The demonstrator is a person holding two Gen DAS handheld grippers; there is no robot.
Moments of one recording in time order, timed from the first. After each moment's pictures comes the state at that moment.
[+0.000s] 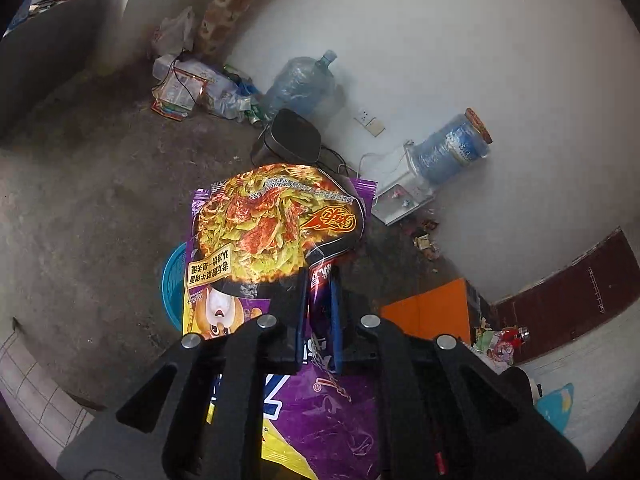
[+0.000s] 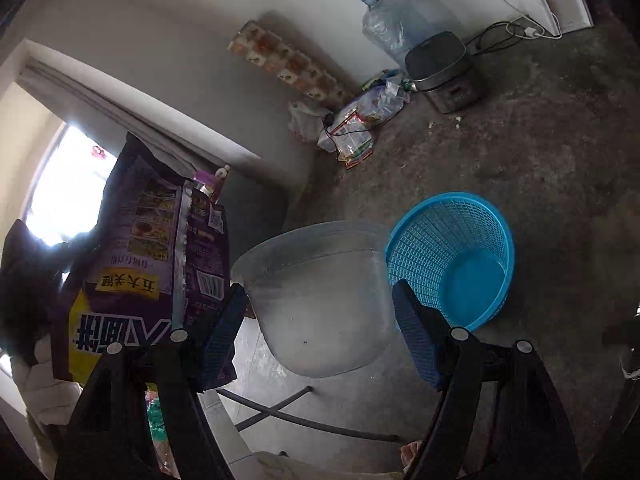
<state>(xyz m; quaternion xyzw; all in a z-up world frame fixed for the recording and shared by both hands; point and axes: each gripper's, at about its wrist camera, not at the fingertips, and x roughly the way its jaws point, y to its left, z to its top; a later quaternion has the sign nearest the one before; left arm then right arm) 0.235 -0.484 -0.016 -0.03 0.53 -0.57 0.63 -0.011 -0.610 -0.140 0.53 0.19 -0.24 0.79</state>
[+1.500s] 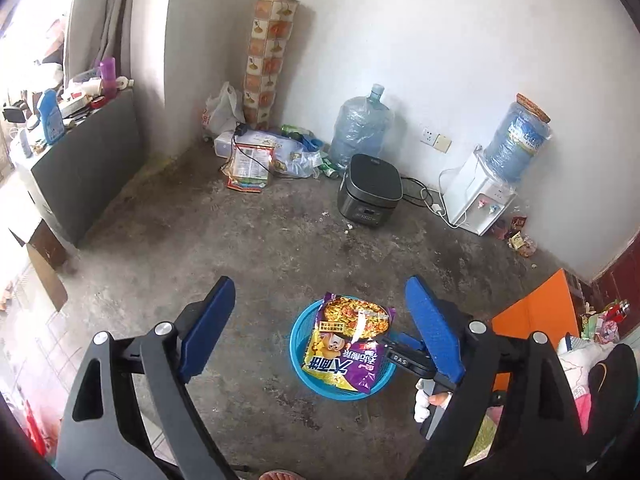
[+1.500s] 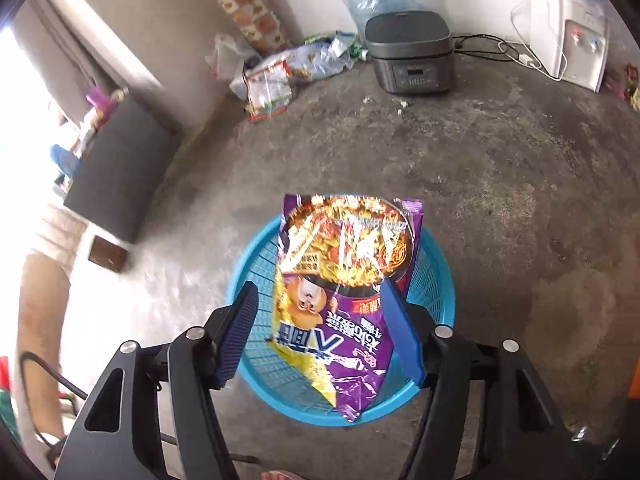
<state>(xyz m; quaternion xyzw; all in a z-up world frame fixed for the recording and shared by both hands) 0.291 -0.451 0.052 0.10 0.39 -0.51 0.76 0.112 -0.707 -0.264 0.36 0.42 -0.34 0.76</state>
